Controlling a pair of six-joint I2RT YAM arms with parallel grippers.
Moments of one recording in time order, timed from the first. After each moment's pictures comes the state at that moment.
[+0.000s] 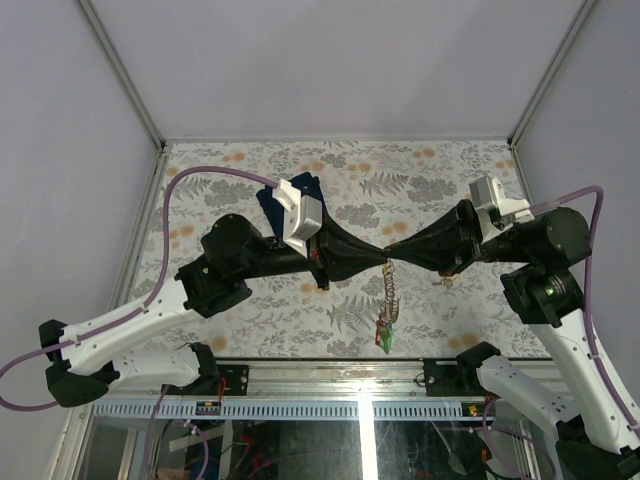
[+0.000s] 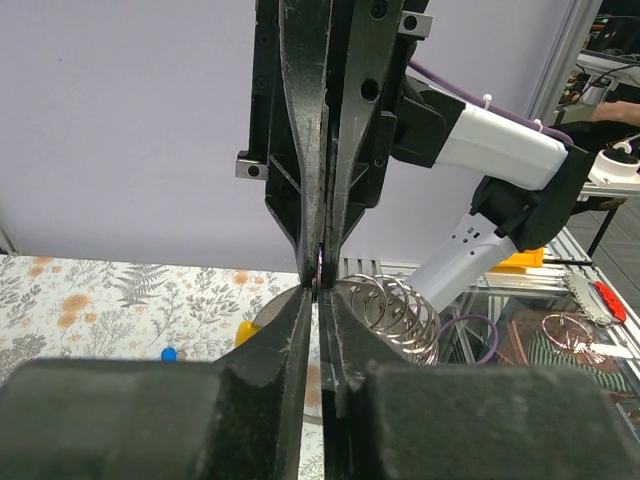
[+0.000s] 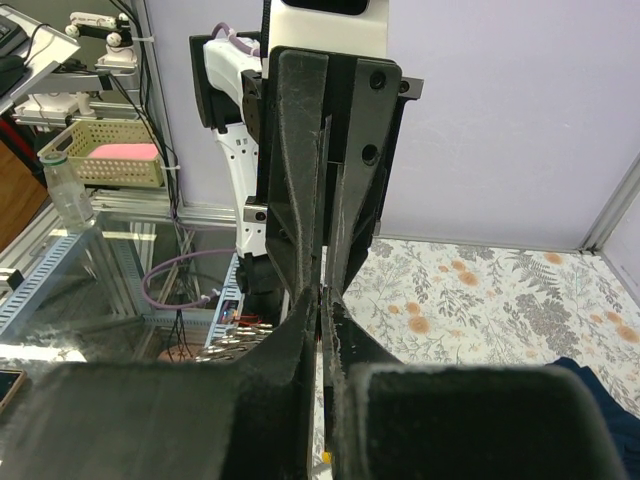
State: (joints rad) left arm -1.09 1.09 1.18 0.18 0.42 -0.18; right arm 0.46 0.80 1.14 0.07 -1.13 0.30
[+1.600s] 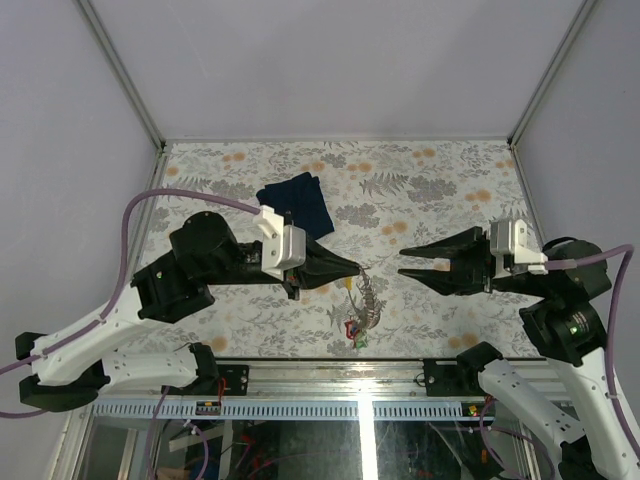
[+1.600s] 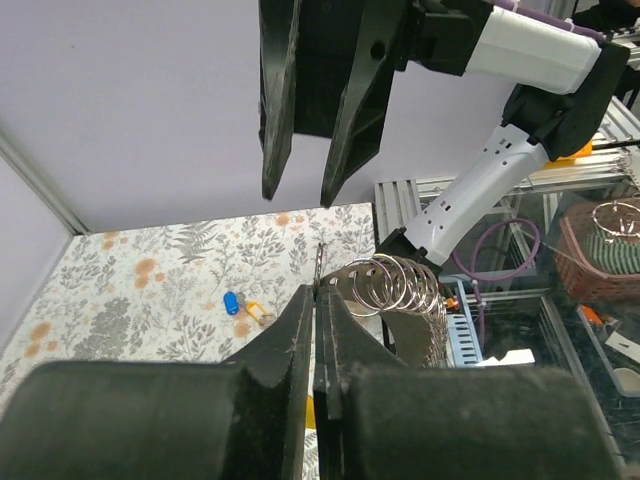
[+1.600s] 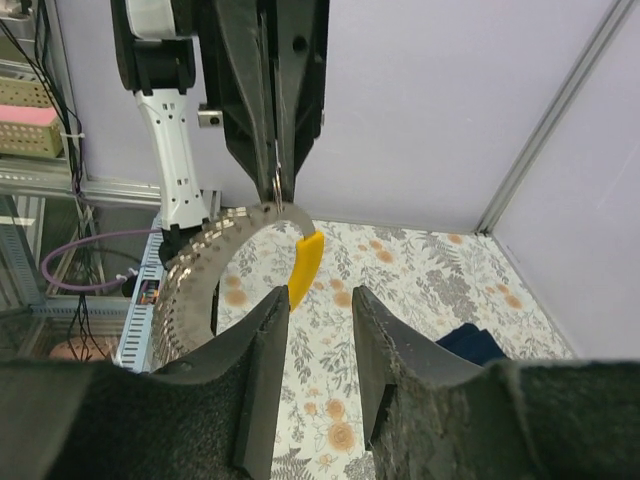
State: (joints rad) left arm -1.12 1.01 1.33 -0.25 0.44 0.11; right arm 0.46 0.63 1.11 -0.16 -0.98 0.03
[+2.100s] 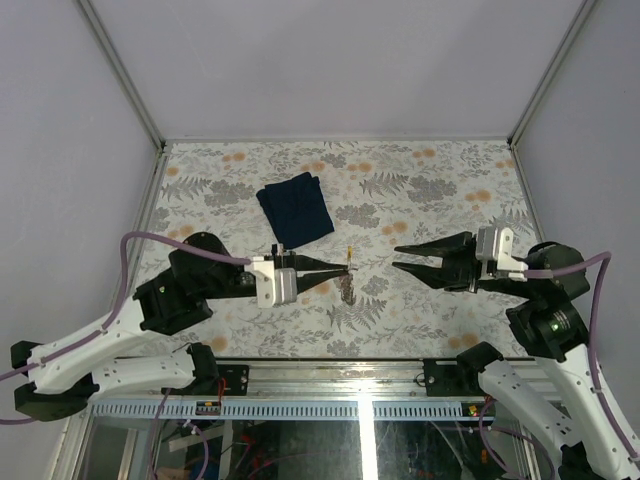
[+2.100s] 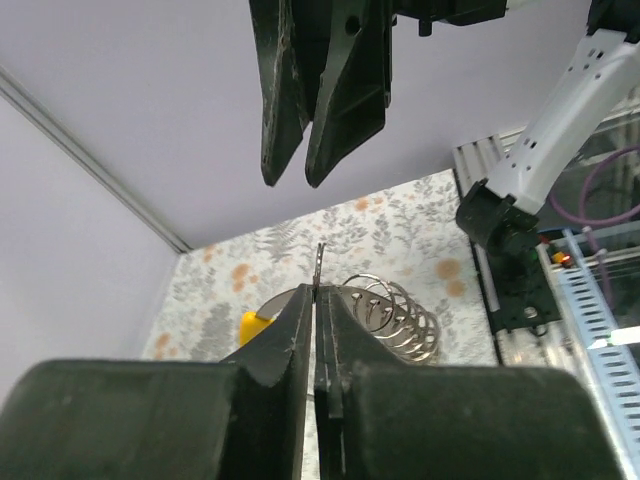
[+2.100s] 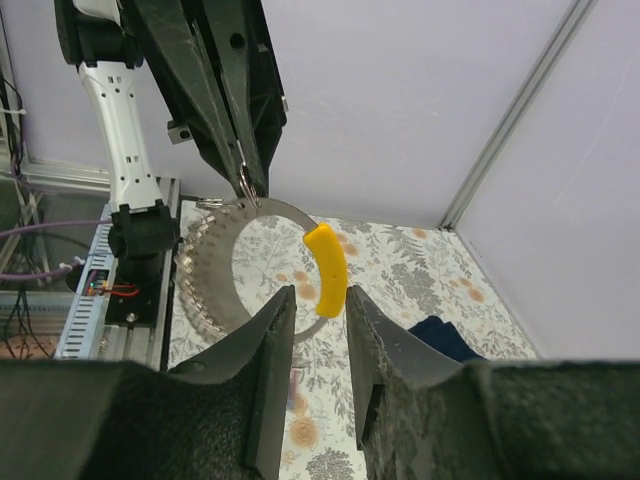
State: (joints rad) left arm -1.12 0.89 1.12 -0.14 0.40 0.39; right arm 0.46 0.60 0.96 -0.06 -0.93 -0.04
